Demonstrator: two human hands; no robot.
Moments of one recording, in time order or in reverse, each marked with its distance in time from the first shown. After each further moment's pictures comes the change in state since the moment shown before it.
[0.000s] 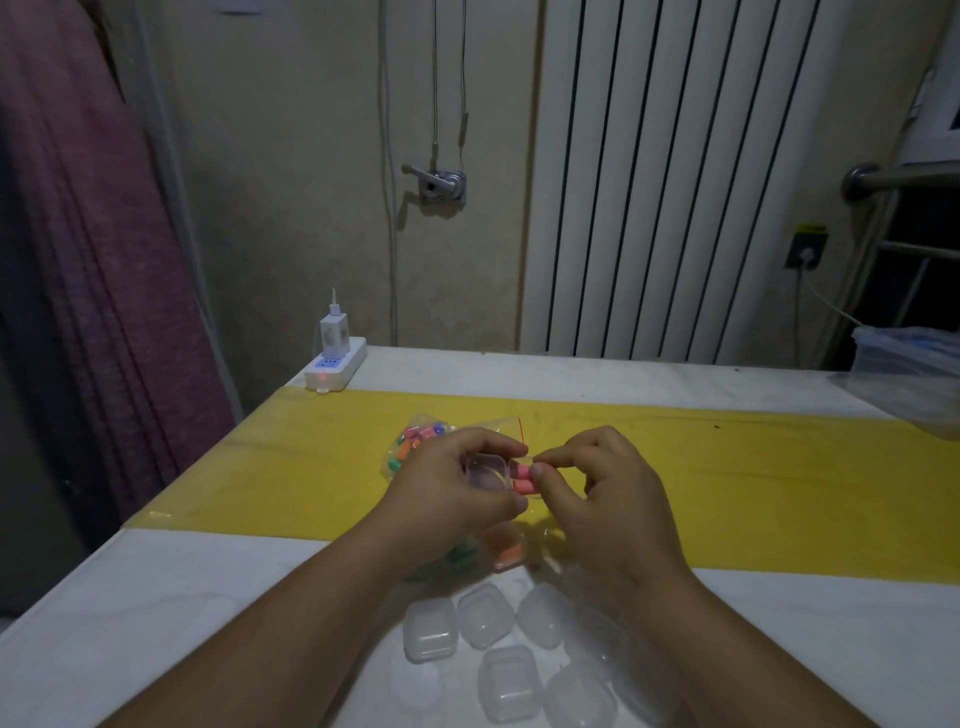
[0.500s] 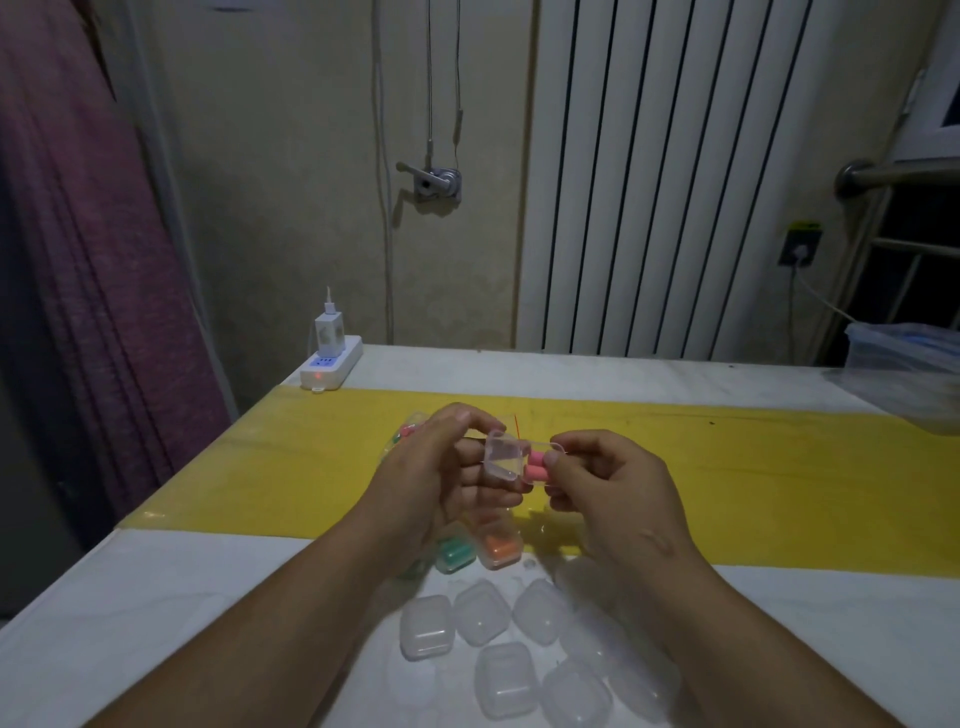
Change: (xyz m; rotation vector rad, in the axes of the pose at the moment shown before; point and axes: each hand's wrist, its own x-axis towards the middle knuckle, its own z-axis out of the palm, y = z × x) left_hand 0.002 0.003 -0.006 -0.715 -0.134 -0.153; right_hand 0.004 0.001 -0.004 0.624 -0.020 0.344
